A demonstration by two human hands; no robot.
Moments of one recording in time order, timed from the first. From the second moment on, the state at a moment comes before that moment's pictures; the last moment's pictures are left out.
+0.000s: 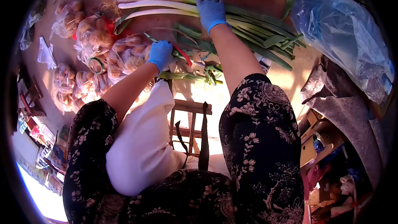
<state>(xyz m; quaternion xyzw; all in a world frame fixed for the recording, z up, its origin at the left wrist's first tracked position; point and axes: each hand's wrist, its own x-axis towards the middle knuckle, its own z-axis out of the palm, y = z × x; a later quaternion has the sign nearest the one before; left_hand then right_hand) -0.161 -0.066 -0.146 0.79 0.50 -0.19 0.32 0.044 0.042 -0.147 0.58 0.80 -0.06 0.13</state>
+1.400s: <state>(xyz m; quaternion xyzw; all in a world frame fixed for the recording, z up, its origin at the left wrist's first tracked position) -0.206 -0.009 0.041 0.38 0.39 0.08 0.83 -0.018 -0.061 0.035 0.50 0.00 -0.66 -0.56</state>
